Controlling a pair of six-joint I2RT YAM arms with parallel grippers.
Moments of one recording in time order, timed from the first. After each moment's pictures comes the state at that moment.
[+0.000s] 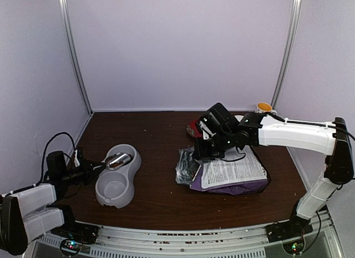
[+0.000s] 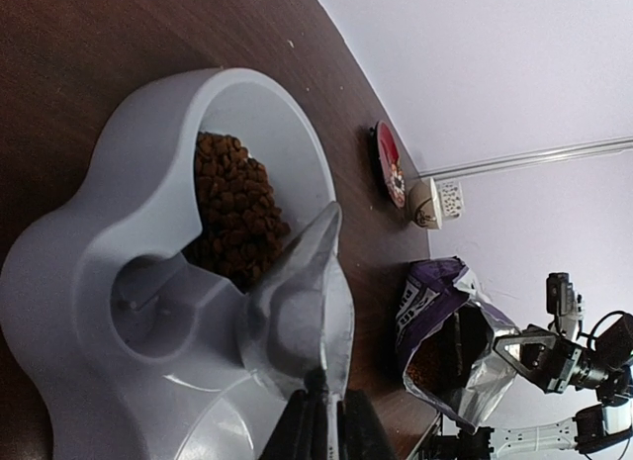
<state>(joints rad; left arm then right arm) 0.12 0.88 0.11 0.30 0.83 -0.87 0.92 1.62 1.32 -0.59 -0.02 0.73</state>
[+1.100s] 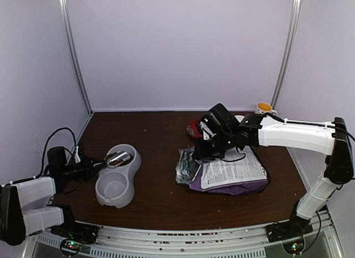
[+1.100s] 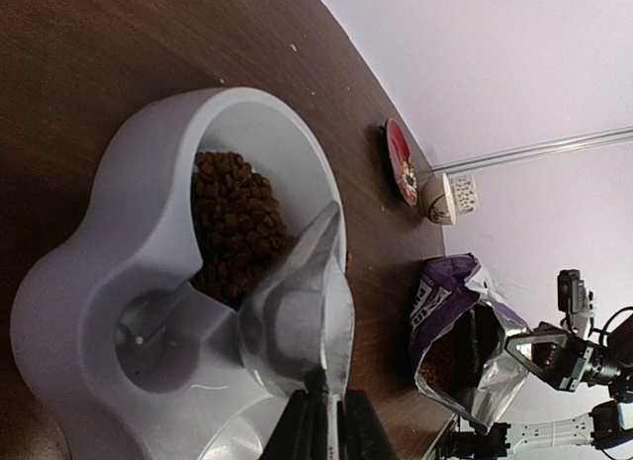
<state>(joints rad) 0.12 0.96 0.18 0.27 0.82 -0.78 0.91 1.62 1.30 -0.56 -0.04 0.73</state>
